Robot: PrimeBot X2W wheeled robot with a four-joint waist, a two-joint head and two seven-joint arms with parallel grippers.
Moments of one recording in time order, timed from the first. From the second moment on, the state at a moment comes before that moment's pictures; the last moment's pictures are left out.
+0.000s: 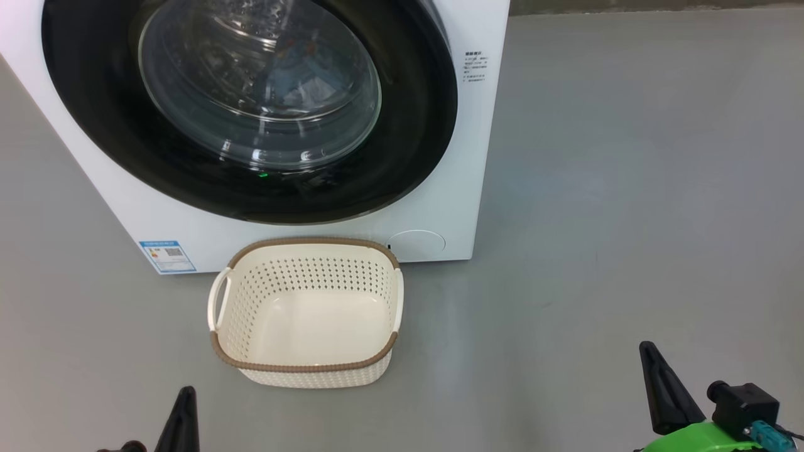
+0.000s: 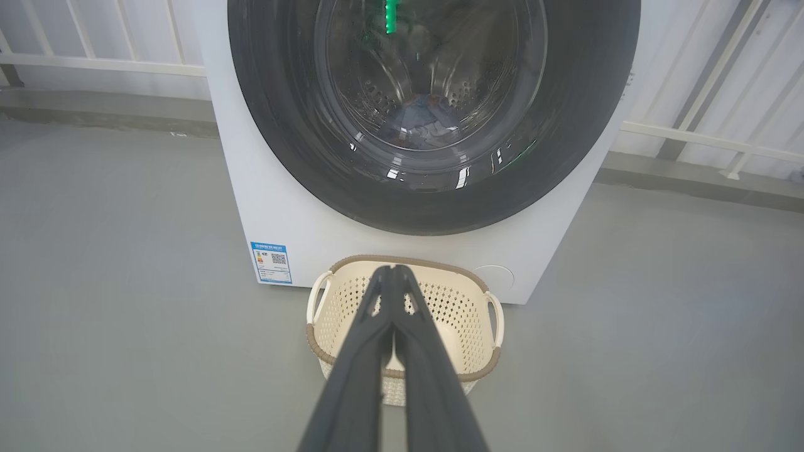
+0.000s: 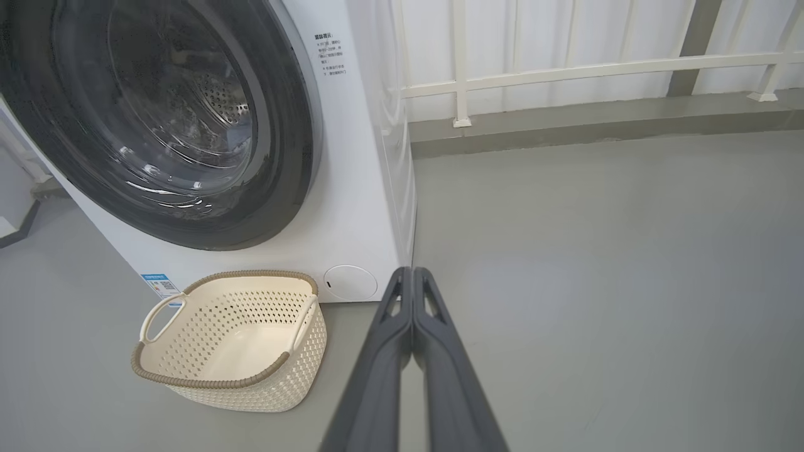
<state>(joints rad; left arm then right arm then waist) 0.11 0.01 0.04 0.14 -0.21 -0.06 -0.24 0.01 -0.03 -0.12 0.24 0.16 0.14 -0.24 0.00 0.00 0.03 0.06</state>
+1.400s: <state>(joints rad) 0.08 0.02 0.05 0.18 -0.69 -0.08 -0.12 0.00 -0.03 -0.12 0.25 0.65 0.14 -0.12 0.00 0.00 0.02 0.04</state>
